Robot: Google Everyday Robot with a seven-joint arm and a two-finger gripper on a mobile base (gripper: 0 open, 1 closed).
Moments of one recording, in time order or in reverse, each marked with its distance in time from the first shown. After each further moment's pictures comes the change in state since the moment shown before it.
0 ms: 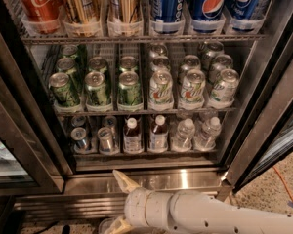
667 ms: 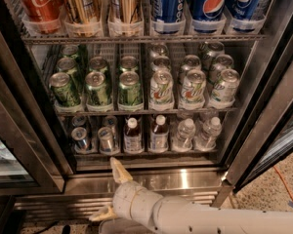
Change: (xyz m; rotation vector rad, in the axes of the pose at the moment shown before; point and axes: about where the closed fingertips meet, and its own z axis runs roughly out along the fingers) arm -0.012 -0.037 0.032 0.223 -0.004 0.000
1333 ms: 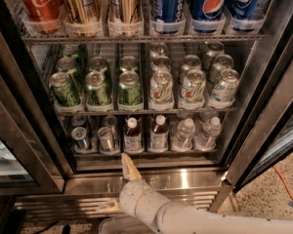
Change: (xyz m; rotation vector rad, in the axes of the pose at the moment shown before) arm 0.020 -0.027 -0.007 0.147 0.030 0.044
